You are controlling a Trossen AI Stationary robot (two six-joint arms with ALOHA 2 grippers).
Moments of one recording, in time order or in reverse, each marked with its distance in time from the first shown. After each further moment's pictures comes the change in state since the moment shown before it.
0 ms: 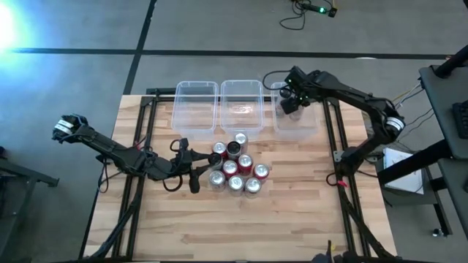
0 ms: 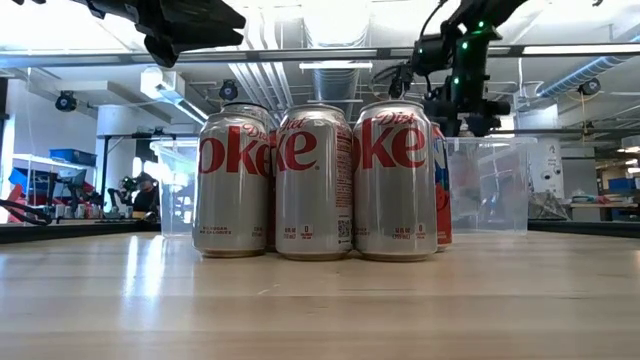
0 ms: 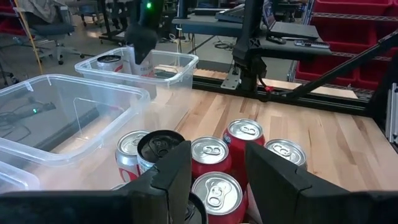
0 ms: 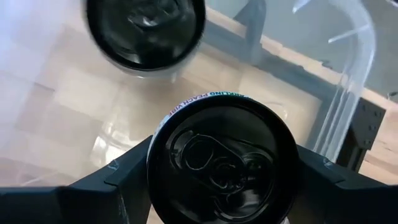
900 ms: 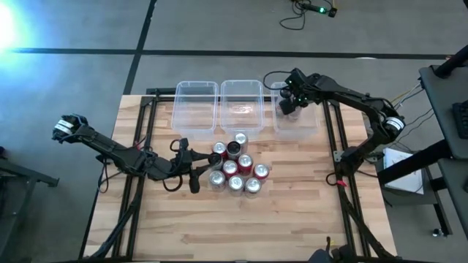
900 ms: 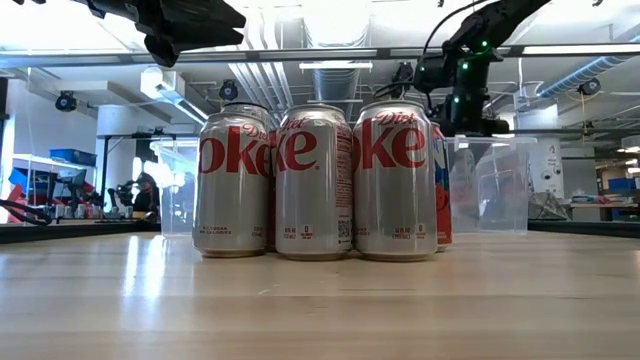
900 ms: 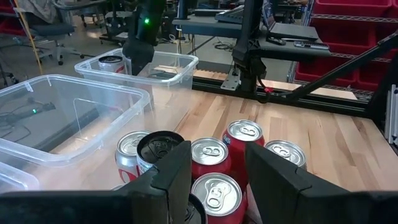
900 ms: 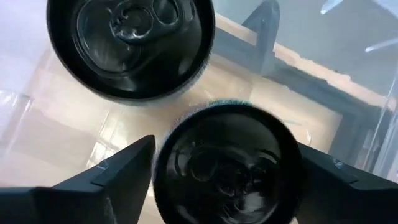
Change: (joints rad) left arm 0.000 0.000 0.000 0.005 0.000 0.000; right arm -0.036 0.006 -0.104 0.168 -0.024 -0.046
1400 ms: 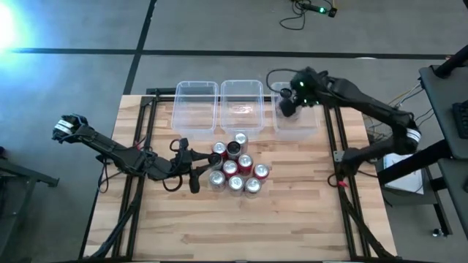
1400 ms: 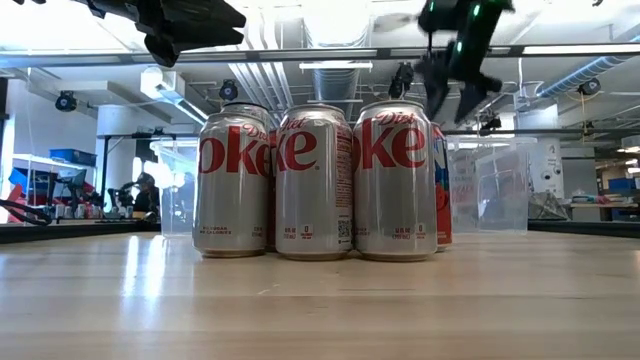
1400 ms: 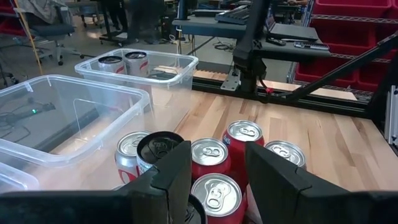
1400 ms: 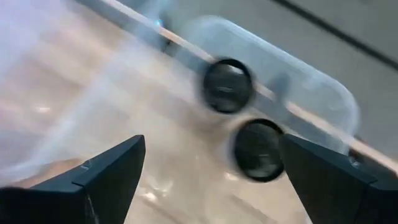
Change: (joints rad) left arm 0.000 0.000 0.000 0.003 0.000 0.000; right arm 0.171 -0.190 0.140 -0.076 0.005 -0.016
